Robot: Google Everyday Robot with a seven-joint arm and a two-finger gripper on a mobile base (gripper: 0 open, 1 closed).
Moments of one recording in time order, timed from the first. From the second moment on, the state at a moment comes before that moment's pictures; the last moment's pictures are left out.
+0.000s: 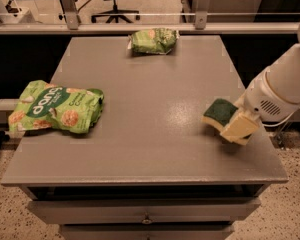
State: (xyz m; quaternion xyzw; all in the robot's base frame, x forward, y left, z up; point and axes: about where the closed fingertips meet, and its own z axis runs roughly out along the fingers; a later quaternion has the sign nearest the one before) arm 0.458 -0.205 0.855 -0.47 0.86 0.05 0.18
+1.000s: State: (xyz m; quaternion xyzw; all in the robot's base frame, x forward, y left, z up) arm 0.499 -0.200 0.921 -0.51 0.82 0.05 0.26
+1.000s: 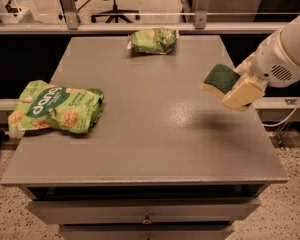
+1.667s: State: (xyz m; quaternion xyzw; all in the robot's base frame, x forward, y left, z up) arm 0.489 -0.073 0.900 -0.58 0.75 0.12 0.29
